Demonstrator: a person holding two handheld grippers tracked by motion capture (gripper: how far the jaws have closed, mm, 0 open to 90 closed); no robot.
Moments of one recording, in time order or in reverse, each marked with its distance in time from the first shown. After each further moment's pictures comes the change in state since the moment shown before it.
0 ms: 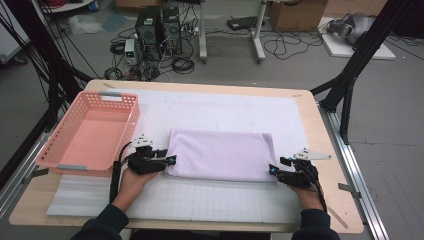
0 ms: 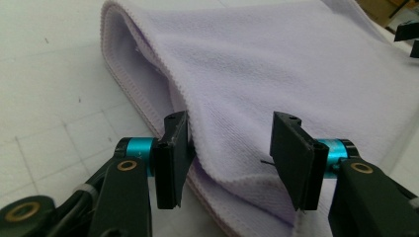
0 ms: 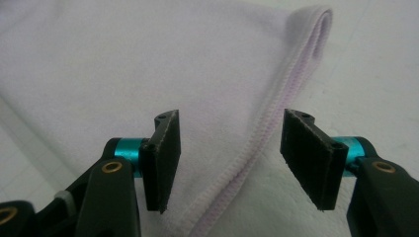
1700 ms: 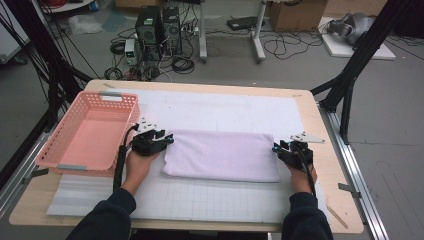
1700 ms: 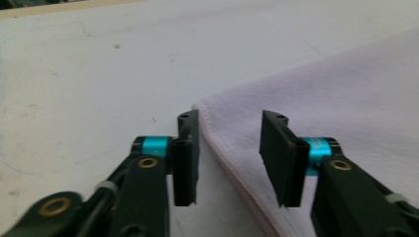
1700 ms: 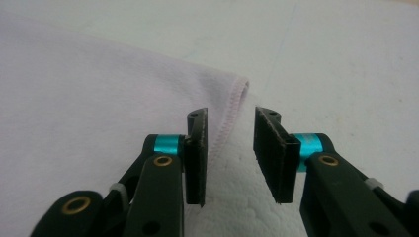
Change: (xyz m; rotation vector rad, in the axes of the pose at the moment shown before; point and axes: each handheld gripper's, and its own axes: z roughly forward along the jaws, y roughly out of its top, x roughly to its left) left arm 0.023 0.031 0.020 -0.087 0.199 0.083; right arm -0.024 0.030 0.032 -0.058 -0.200 0.033
